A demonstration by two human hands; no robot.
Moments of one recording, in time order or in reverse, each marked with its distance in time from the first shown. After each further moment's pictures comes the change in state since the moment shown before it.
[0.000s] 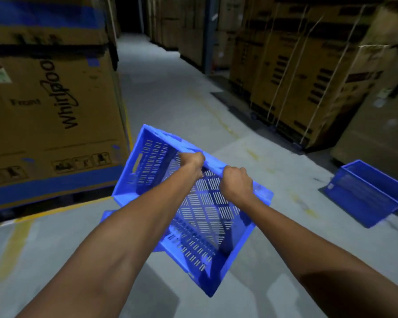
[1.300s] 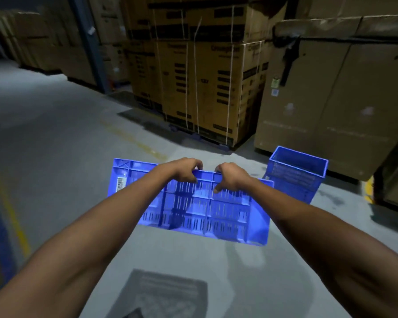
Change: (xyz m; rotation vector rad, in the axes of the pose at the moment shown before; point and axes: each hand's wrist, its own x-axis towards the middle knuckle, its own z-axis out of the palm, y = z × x) left_hand 0.259 -0.011 0.408 1.781 -1.198 0.808; right_hand 0.341 0.330 0.014 0.168 -0.240 0.334
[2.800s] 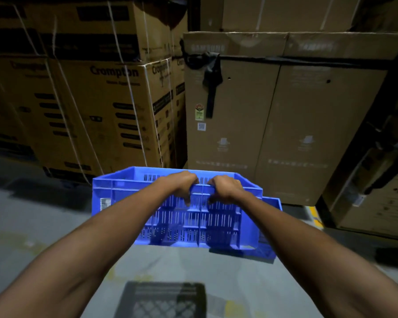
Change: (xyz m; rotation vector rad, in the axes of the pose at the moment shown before) left_hand 0.820 0.056 -0.173 0.300 -0.108 0.436; right_hand 0.573 0.462 -0.194 -0.073 0.131 0.419
